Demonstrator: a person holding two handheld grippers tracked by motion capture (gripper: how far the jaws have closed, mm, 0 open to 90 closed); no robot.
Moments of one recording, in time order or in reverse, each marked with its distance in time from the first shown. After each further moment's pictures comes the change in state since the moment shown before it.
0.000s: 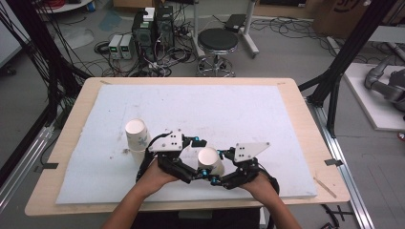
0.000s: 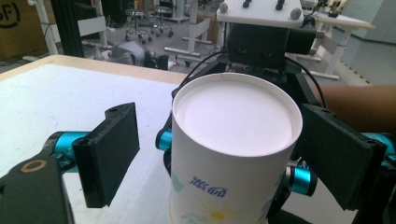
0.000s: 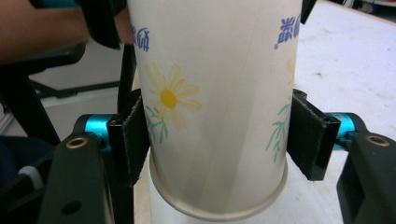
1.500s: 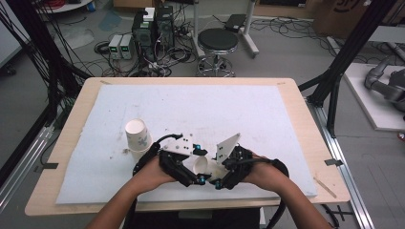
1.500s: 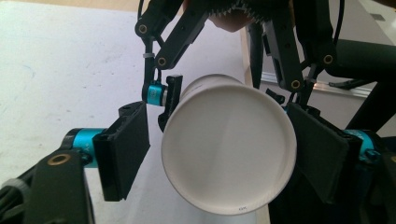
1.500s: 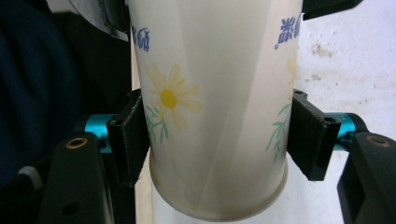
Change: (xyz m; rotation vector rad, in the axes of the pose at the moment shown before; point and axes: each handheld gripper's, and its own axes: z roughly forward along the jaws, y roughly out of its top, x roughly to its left) left arm -0.002 0.012 0.007 0.340 -0.053 0.083; right arm 0.002 0.048 0.011 0.575 0.025 -0.186
